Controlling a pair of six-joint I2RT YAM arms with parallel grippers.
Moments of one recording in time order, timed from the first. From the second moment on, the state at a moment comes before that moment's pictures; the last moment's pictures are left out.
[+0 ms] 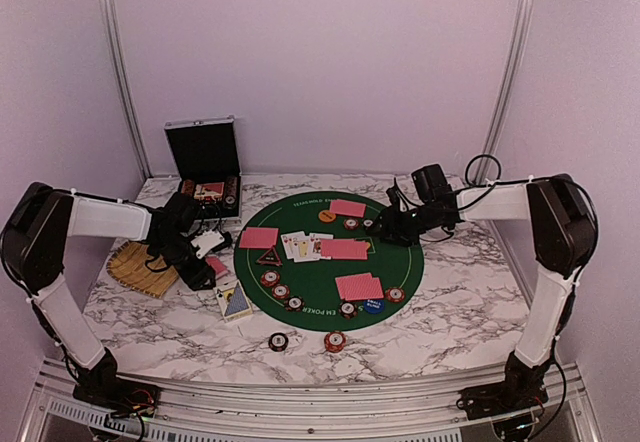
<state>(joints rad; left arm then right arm) -0.37 1.70 0.93 -0.48 0.10 0.47 0.37 1.89 1.22 -0.22 -0.53 0.48</state>
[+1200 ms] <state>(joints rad) -0.33 1.63 1.20 -0.53 0.09 0.39 0.35 1.71 1.25 -0.29 -0.28 0.40</state>
